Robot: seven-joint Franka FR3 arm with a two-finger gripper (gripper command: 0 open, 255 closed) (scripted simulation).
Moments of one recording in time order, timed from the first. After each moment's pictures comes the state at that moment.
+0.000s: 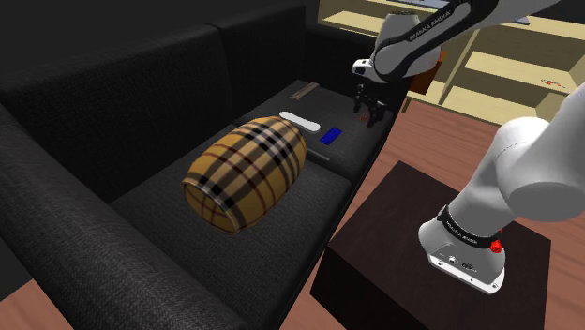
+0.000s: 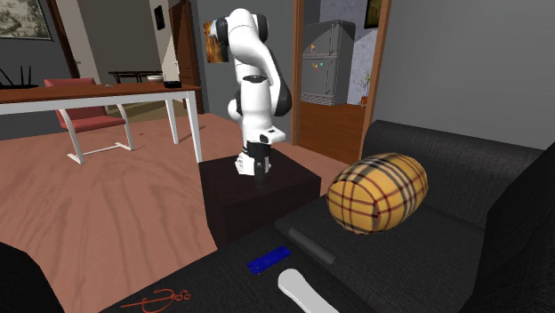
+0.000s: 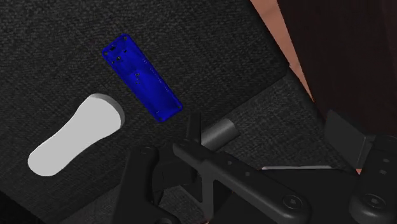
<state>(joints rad) 0.25 -0.16 -0.64 -2.57 -0.12 2.49 -1.40</state>
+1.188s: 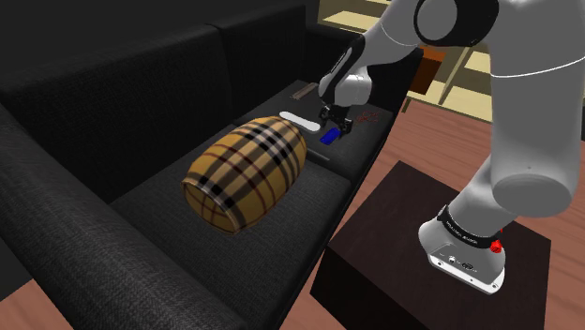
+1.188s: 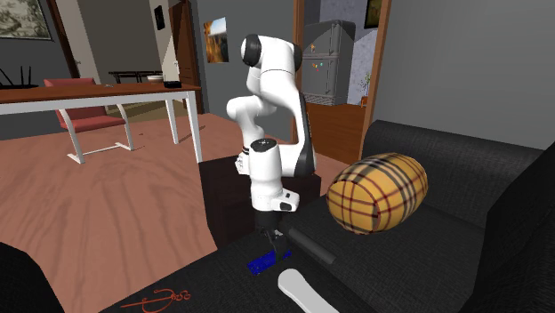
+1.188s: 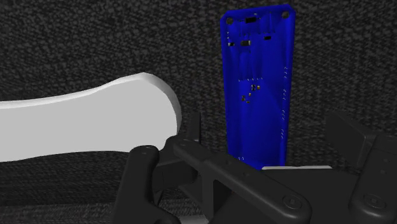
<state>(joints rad) 0.04 0.57 -0.36 -2.13 0.53 2.70 -2.33</state>
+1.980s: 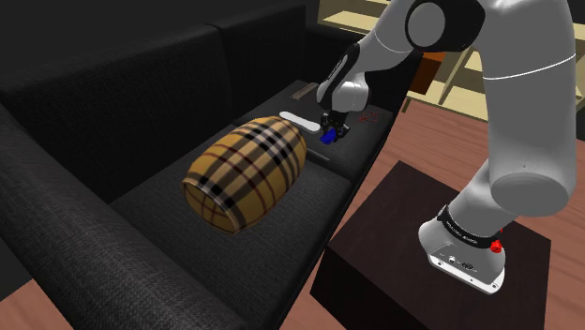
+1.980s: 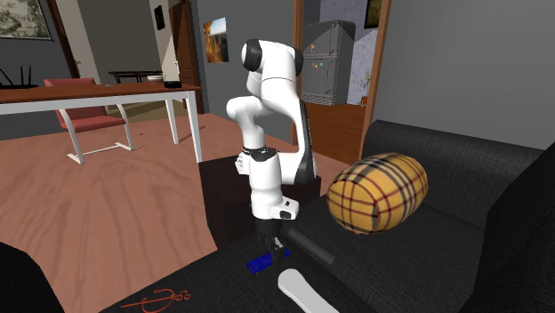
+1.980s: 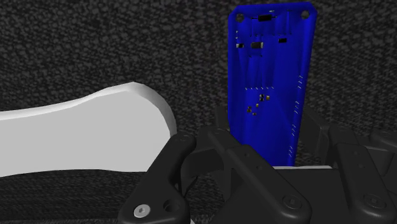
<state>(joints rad) 0.01 0.63 -0.32 -2.10 0.57 2.74 -2.36</state>
